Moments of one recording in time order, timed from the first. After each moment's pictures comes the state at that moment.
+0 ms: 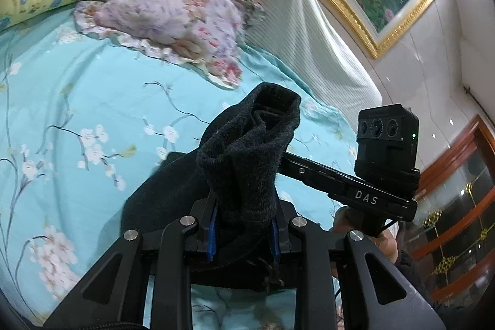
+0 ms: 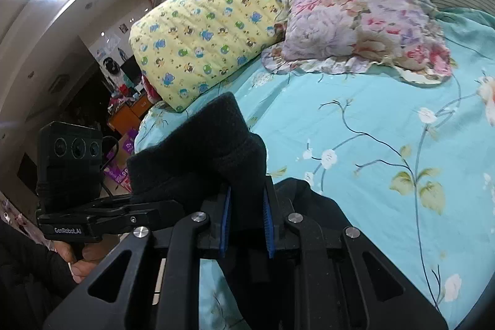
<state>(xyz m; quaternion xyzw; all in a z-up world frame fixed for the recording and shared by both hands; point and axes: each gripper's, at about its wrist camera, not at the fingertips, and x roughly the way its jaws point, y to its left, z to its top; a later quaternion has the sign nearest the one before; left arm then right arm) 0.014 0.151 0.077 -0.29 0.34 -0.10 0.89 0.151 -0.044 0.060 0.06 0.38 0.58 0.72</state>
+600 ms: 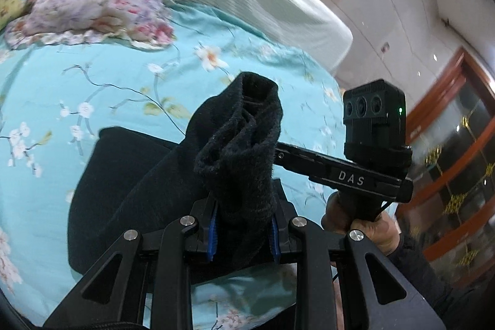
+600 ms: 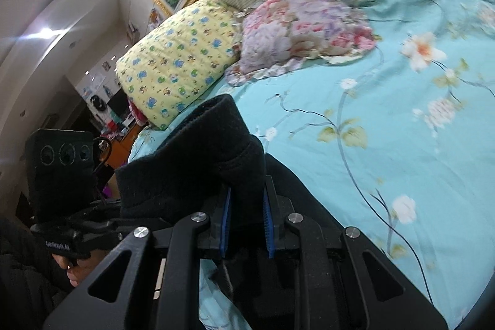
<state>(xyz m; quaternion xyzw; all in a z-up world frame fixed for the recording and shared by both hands) 0.028 0.020 0.067 -0.19 0.39 -0.18 0.88 0.140 -0.166 0.025 0.14 0.37 0.52 0.76</state>
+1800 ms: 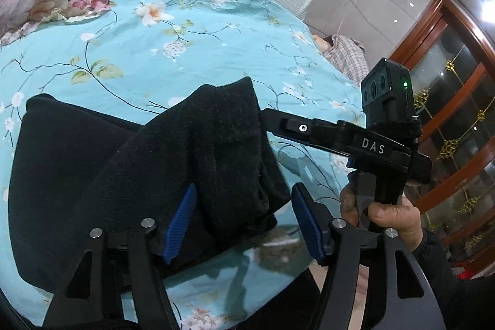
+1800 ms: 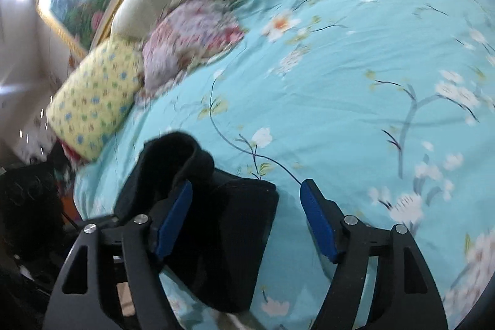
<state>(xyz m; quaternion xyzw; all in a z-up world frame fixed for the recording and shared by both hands) 0.042 -0.050 0.029 -0.12 0.45 -0.27 0.85 0.114 -0.278 -0.027 0.21 0.41 0.32 0.83</state>
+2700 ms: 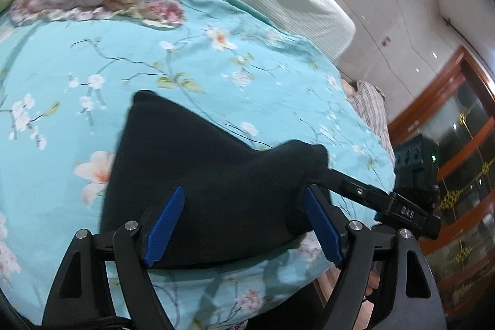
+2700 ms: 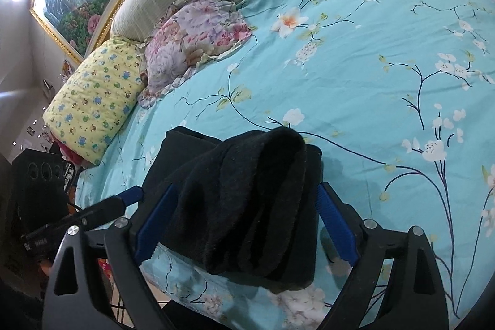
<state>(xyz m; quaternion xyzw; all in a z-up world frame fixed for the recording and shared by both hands) 0.027 0.059 0.038 -0.21 0.41 -0.18 0.87 0.066 -0.237 -0.008 0.21 0.42 0.29 0.84</state>
